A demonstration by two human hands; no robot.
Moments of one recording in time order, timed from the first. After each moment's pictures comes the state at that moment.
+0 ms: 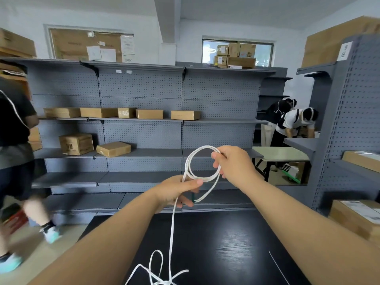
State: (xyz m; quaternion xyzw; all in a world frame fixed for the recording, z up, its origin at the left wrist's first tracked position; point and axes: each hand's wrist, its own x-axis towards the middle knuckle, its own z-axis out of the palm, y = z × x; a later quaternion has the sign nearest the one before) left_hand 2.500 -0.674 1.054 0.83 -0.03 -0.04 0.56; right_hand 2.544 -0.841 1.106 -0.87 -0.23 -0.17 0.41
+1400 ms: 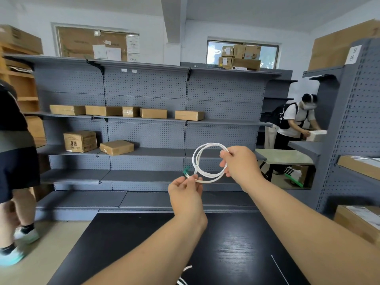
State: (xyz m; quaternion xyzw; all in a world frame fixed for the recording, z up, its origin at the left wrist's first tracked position) left_hand 2.492 -0.745 1.047 0.33 0.16 0.30 0.88; right_hand 2.551 -0.831 1.107 -0.85 -0.14 -0.15 0.49
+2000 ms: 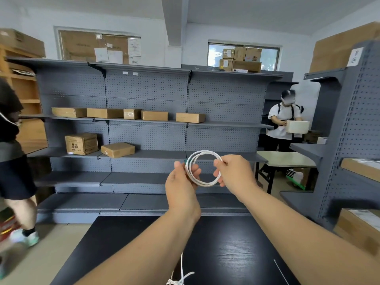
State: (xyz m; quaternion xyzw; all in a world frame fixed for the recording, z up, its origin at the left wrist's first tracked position) left_hand 2.498 -0.728 1.065 0.38 0.11 0.32 0.86; right_hand 2.545 -0.820 1.096 -0.84 -0.17 -0.13 0.50
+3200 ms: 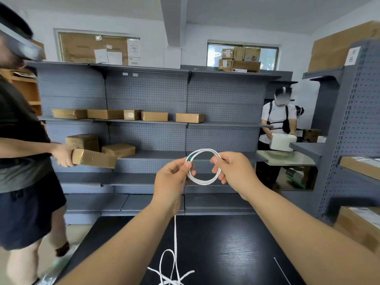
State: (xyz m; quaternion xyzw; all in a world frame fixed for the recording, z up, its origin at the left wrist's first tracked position) left_hand 2.492 -0.688 1.060 0.53 -0.04 0.28 0.80; right_hand 2.541 -0.827 1.098 -0.81 -0.24 -0.11 0.52
